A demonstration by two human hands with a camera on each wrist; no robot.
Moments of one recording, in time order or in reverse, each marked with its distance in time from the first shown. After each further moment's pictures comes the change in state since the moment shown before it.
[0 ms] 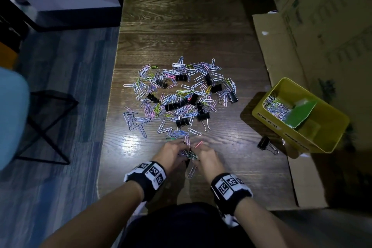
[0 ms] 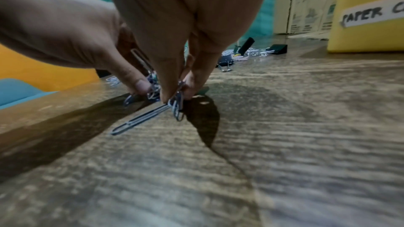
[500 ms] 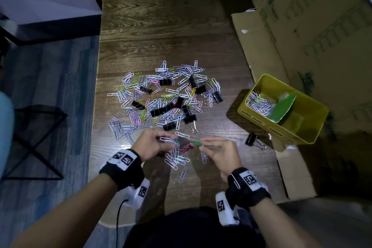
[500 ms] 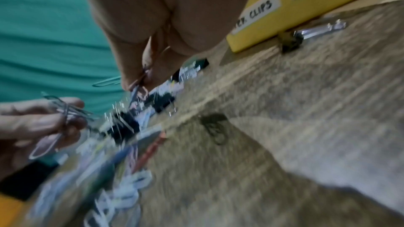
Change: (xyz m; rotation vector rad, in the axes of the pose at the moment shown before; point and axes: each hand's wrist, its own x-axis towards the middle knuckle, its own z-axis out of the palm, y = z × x) left_hand 0.020 0.016 -0.056 -0.577 -0.033 -0.239; right_hand -0.022 0.028 -0.058 0.789 0.328 0.197
